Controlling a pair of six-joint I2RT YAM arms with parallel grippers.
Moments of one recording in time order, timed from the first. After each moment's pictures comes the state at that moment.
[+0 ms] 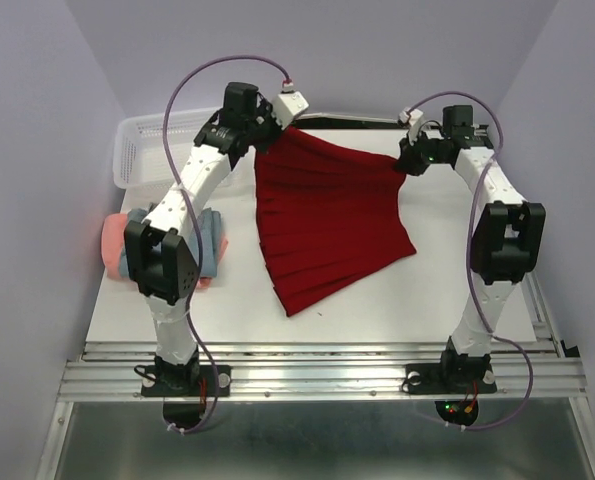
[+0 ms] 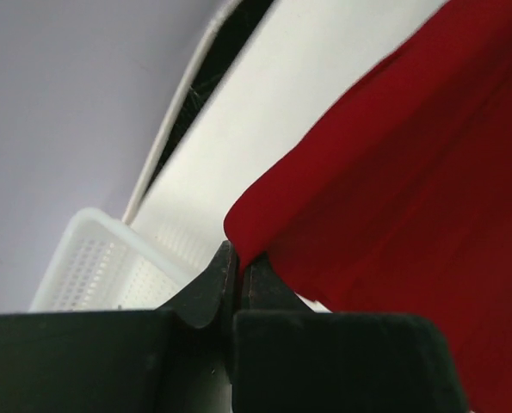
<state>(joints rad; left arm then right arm) -0.35 1.94 1.97 -0.52 0.23 0.61 -0.02 2.03 1.80 -0.60 -0.68 -0.65</state>
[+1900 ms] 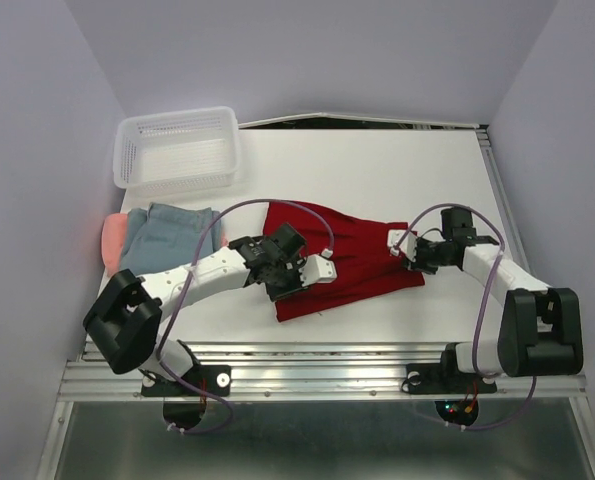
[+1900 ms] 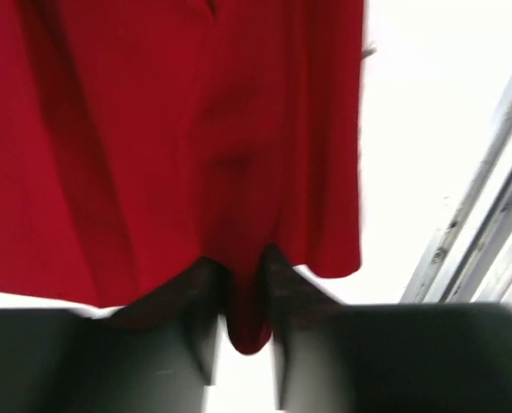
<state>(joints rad) -0.85 1.44 0.94 -0.64 0.17 0.52 0.01 1.34 0.71 -0.48 -0.60 -1.33</state>
